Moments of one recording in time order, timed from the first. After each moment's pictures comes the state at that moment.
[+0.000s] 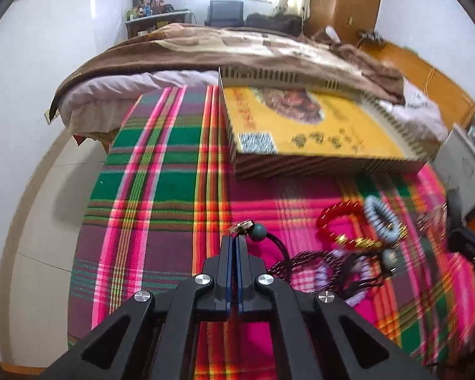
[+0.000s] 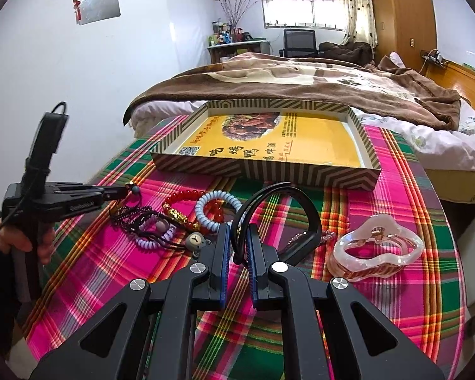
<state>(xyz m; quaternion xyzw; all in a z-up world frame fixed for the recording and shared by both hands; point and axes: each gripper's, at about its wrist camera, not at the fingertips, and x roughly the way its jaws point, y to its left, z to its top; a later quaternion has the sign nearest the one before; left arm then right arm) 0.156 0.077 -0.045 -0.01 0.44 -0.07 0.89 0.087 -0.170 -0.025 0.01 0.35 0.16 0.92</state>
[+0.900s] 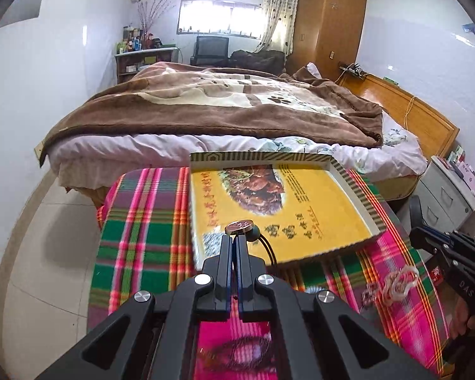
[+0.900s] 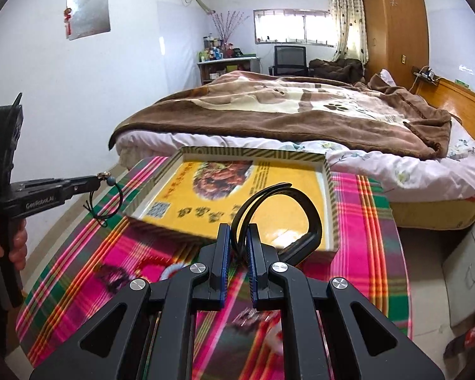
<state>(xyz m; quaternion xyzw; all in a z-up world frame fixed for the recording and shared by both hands) 0.197 0.047 0.047 -0.02 0.38 -0.11 0.92 0.158 -0.203 0.038 0.00 0.33 0.14 0.93</state>
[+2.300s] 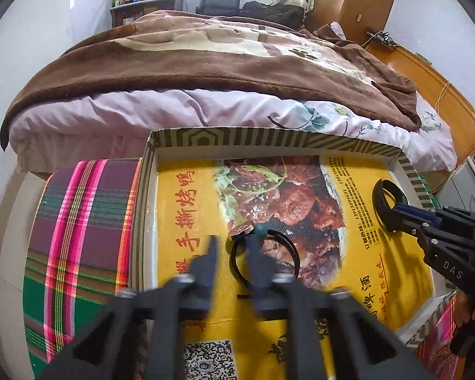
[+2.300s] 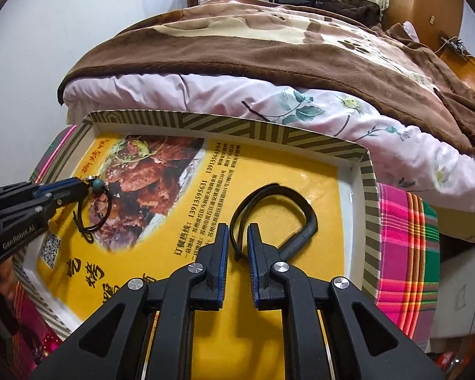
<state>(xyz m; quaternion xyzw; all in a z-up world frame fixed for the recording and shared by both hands) 0.375 0.009 -0.053 -0.03 0.48 -0.09 0.87 0.366 -0.192 -0.042 -0.05 0.49 0.12 0.86</state>
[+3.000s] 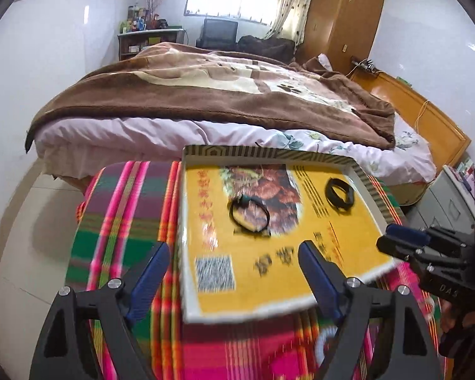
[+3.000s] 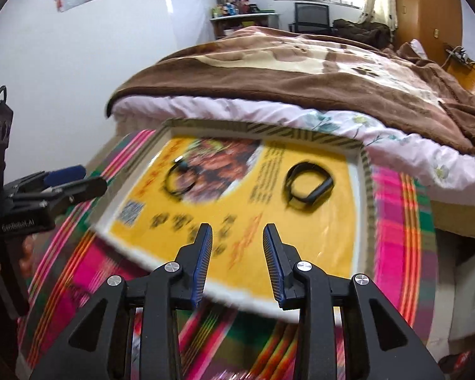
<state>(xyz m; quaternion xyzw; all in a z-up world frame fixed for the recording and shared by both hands) 0.254 0.044 0.012 -0.05 0.41 -0.10 0.91 0.245 -0.187 -0.001 -0.01 0.43 0.21 0.88</state>
